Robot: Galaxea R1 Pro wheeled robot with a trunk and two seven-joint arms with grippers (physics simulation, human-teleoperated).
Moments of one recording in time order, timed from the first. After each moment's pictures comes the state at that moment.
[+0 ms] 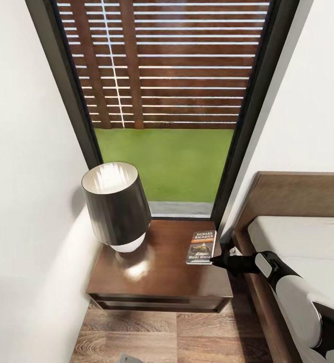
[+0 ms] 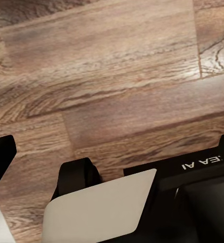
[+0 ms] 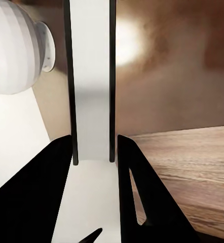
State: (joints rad) left arm -0.38 -0.10 -0.48 -0.23 0.22 0.13 0.12; right arm -0.93 -0.15 -0.36 -0.25 -0.13 0.83 0.60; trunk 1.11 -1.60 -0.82
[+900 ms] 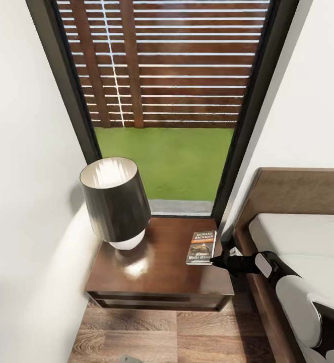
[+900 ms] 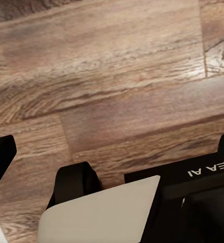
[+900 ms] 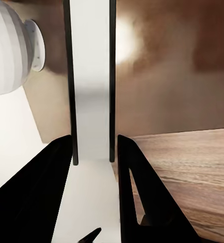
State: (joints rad) left arm -0.38 -0.10 -0.48 -0.23 0.22 0.13 0.12; right arm -0.93 -0.15 -0.35 -0.25 -0.13 0.83 0.60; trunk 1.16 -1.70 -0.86
